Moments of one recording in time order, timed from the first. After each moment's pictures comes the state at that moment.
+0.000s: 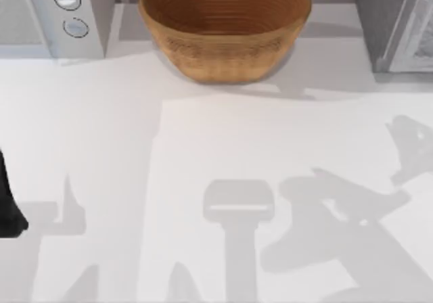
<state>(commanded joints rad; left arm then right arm) 0.00 0.00 0.00 0.00 0.00 0.00 -0.23 1.57 0.30 1.29 -0.75 0.02</state>
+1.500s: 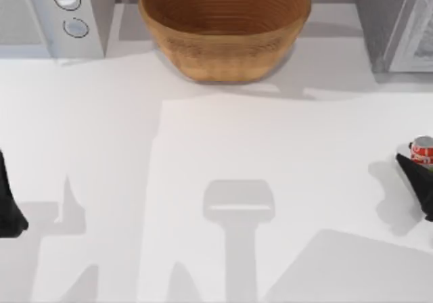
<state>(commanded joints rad) 0.00 0.00 0.00 0.00 0.00 0.00 -0.26 2.31 0.49 1.84 -1.00 0.02</state>
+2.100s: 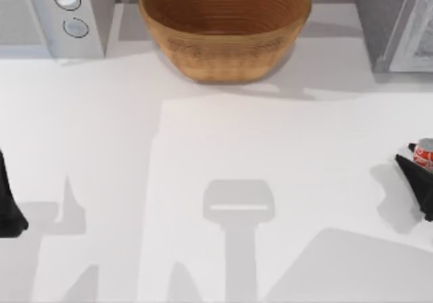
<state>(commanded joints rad) 0.00 0.00 0.00 0.00 0.00 0.00 -0.26 2.31 0.49 1.84 -1.00 0.02</state>
